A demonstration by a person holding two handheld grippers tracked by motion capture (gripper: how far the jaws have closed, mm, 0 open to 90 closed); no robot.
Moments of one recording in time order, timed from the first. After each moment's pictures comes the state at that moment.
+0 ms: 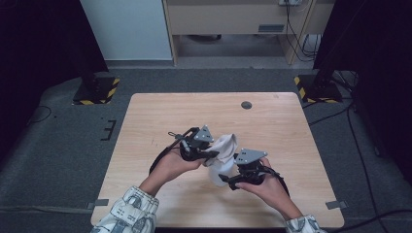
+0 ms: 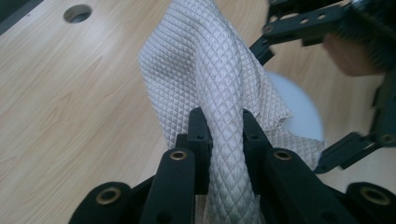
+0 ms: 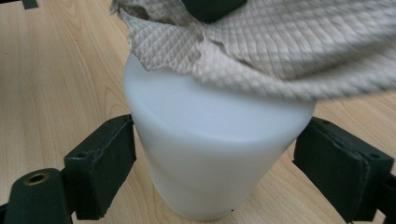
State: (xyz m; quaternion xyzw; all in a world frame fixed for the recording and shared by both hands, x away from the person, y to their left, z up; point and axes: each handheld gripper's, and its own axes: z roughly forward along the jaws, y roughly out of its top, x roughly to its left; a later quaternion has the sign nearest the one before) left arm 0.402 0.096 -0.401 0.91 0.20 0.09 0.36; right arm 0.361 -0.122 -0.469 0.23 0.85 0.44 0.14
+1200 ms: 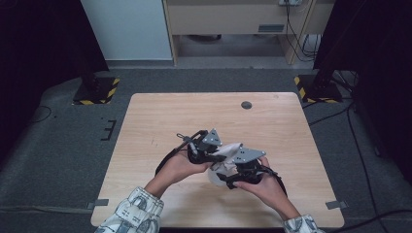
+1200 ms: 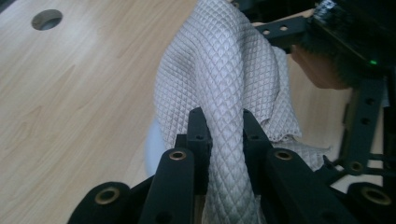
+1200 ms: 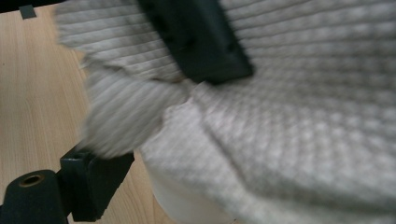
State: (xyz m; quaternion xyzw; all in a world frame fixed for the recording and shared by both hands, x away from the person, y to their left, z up) left arm 0.398 0.070 -0.401 0.91 0.17 0.08 0.36; right arm 0.363 -0.116 -0.468 0.23 0.85 0.45 0.15
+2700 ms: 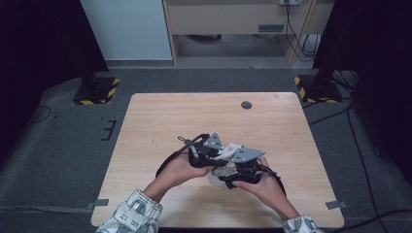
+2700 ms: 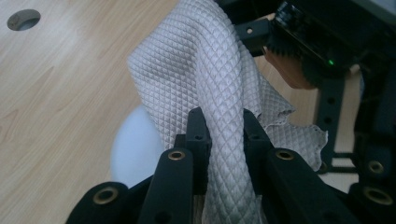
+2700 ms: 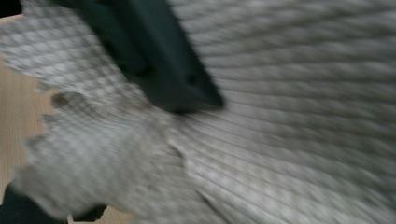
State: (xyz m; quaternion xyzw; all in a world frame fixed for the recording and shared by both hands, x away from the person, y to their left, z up) left arm 0.386 0.064 -0.401 0.92 0.16 0.05 0.36; right arm 0.364 -0.115 -0.468 0.24 0.85 0.45 0.14
